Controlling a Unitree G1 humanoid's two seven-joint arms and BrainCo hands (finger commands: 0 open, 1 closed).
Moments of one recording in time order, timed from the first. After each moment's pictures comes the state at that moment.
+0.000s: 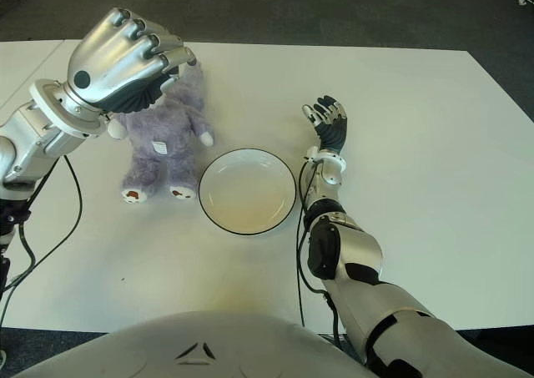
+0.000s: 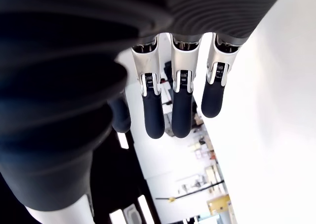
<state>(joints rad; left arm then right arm) -0.51 0.84 -0.21 -0.15 0.92 -0.48 0.31 -0.69 -0.02 -0.48 1.26 0.14 -0.66 -0.01</state>
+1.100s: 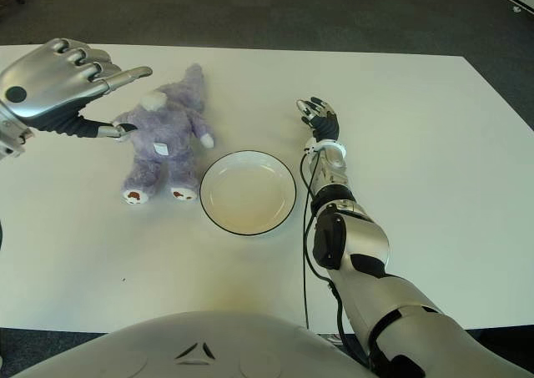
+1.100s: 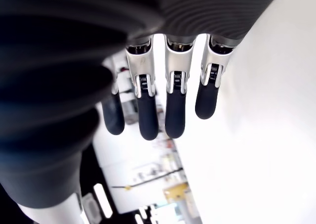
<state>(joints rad) -0.15 1.13 0.15 -0.29 0.75 -0.48 -0.13 -0.76 -0.06 -0.47 1.17 0.14 -0.18 0.02</state>
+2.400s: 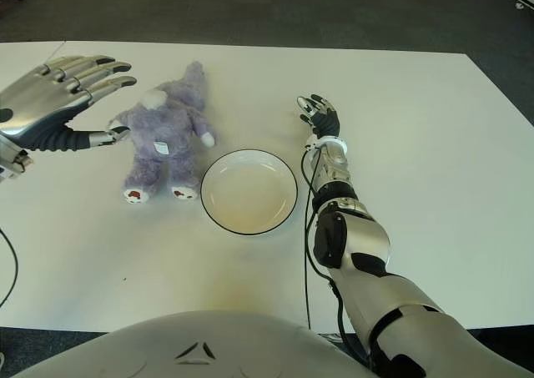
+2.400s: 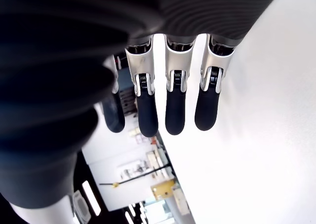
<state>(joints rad) -0.04 0.97 0.18 -0.33 0.62 -0.38 -0.24 -0.76 -0.06 -0.47 1.16 0.14 -0.17 0.03</state>
